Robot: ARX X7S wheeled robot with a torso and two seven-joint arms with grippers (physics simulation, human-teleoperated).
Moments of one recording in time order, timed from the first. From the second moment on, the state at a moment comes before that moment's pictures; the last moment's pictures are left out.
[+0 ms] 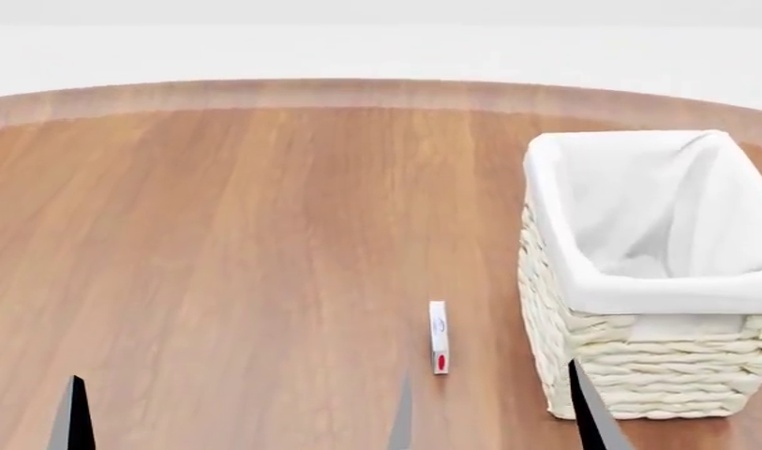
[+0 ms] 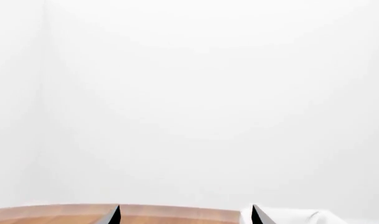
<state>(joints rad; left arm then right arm) 0.23 -0.27 0.17 0.76 -0.19 -0.07 -0.26 -0.17 0.28 -0.26 -0.87 0.11 0.22 0.30</state>
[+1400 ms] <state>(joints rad) 0.22 -0.31 0.20 0.76 -0.19 -0.07 -0.31 0.63 0.23 -0.23 -0.58 0.20 0.78 0.34</state>
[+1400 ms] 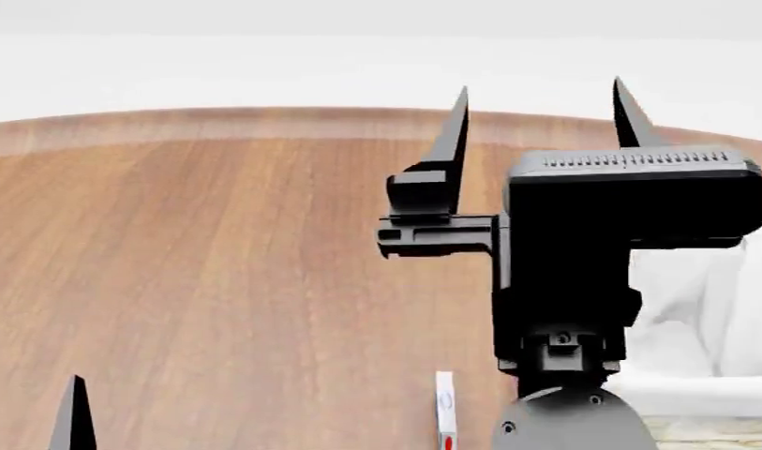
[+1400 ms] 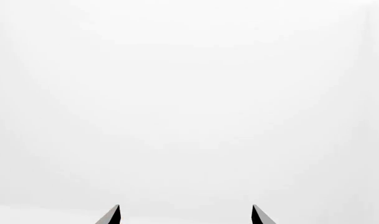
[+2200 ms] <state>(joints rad) 0.20 -0.33 0.22 0.74 -0.21 -0.08 -0.33 1.14 0.01 -0.62 0.92 0.41 0.23 0.34</state>
